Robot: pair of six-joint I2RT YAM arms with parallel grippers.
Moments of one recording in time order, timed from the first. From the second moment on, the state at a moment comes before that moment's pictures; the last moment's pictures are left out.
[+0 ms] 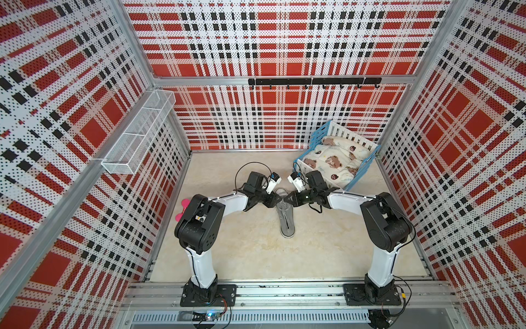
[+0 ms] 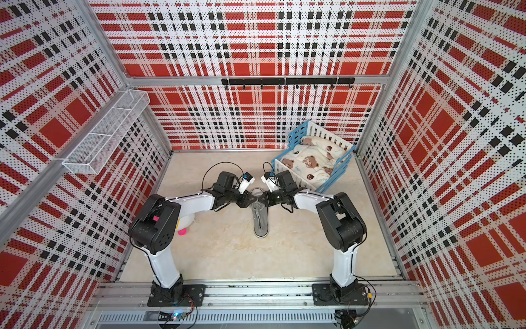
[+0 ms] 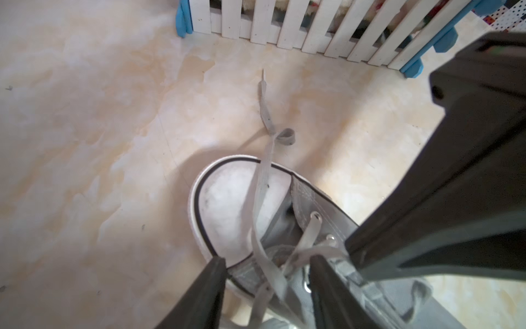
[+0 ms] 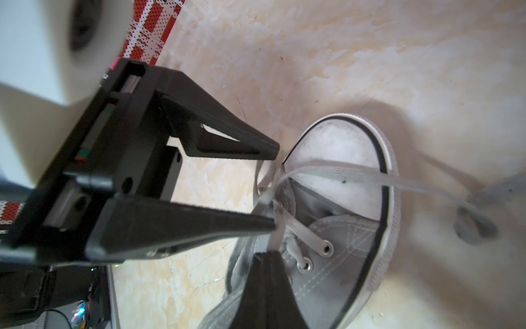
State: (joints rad) left arm -0.43 1.87 1.08 0.01 0.43 0.15; right arm 0.48 1.88 1.12 0.01 -0.61 0.25
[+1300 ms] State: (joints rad) left arm -0.40 1.91 1.11 -0.02 0.63 0.20; right arm 0.45 1.87 1.11 0.08 -0.64 0.30
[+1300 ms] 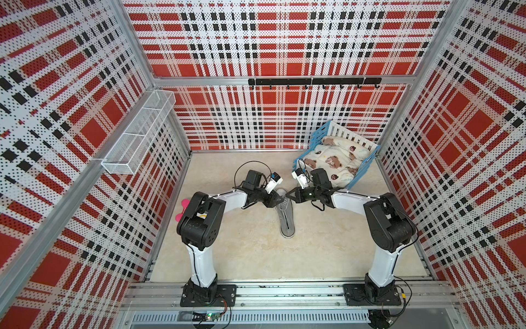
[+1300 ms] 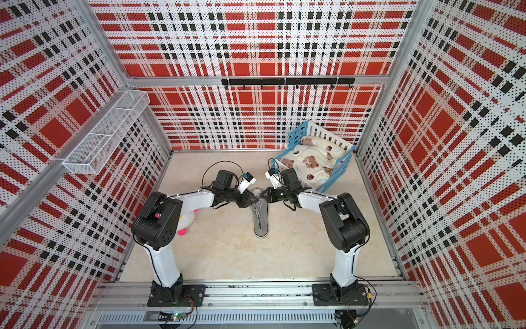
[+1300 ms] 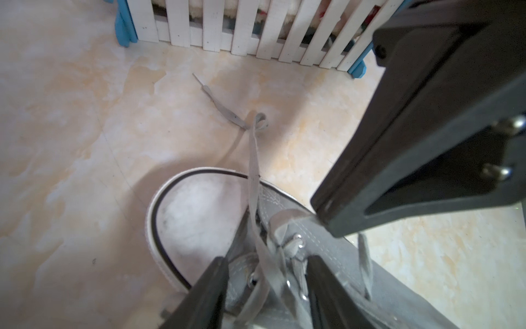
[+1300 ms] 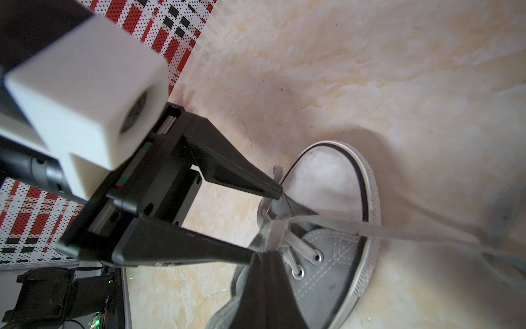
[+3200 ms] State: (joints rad) left arm -0.43 1.86 1.16 -0.24 0.69 0.25; right arm 0.49 1.60 0.87 0.12 -0.38 0.05
